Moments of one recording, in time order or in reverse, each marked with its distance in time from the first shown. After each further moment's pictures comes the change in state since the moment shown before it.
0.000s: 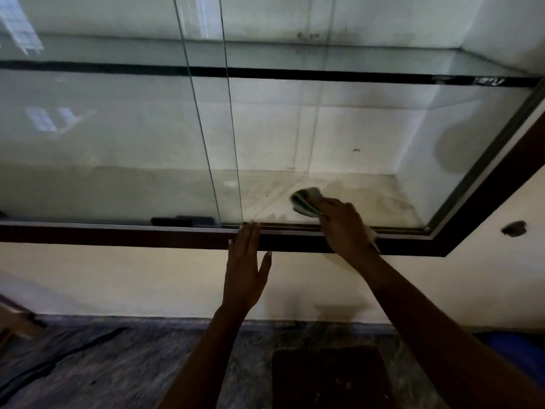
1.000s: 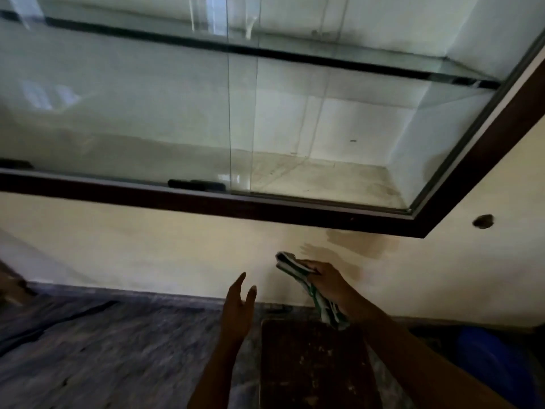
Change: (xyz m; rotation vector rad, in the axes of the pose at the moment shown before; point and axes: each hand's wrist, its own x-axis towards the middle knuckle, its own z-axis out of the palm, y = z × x) left_hand -0.147 0.004 -0.004 -0.533 -0.126 -0.696; right_hand -0.144 -0.020 0.030 0.381 -0.540 0.304
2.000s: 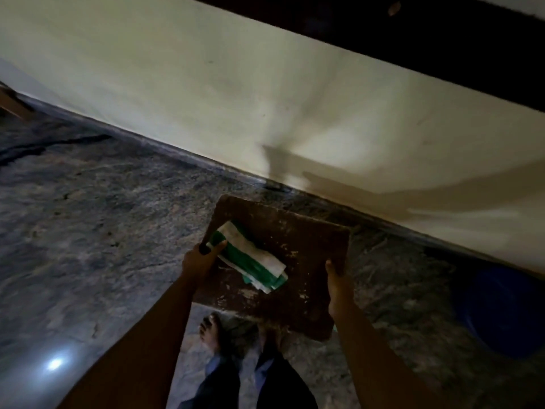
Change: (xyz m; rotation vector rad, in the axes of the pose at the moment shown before) left_hand -0.028 -0.243 0.141 0.127 0.106 -0.902; right_hand 0.015 0.378 0.109 0.426 0.134 0.985
